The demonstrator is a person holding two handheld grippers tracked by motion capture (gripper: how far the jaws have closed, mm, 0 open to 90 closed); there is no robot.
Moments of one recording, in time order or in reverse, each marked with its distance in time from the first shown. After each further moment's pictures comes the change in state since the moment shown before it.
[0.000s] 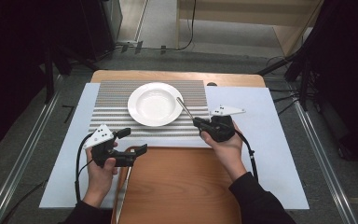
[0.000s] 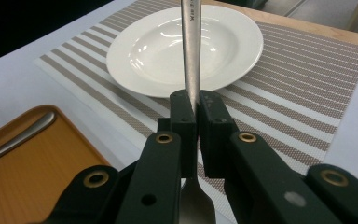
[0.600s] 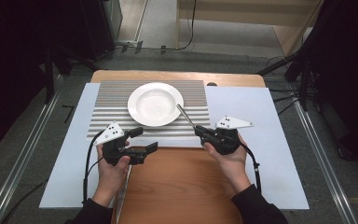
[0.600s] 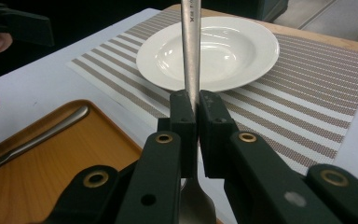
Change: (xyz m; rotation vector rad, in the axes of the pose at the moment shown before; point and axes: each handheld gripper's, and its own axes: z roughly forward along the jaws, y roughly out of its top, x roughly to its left) left arm -0.015 0.009 0.020 -0.003 -0.071 -0.029; right arm 0.019 -0.019 -0.027 -0.070 0.039 -0.020
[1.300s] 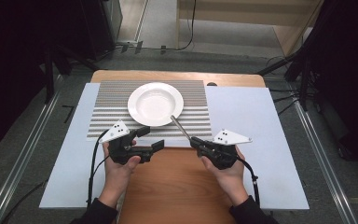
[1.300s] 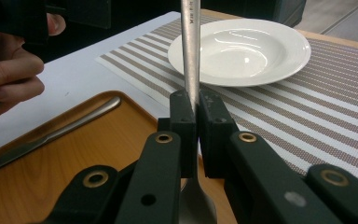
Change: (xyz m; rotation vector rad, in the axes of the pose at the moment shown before) left arm -0.011 0.006 0.008 -0.019 -0.033 -0.031; right arm 0.029 -0.019 -0.010 -0.034 0.046 -0.034
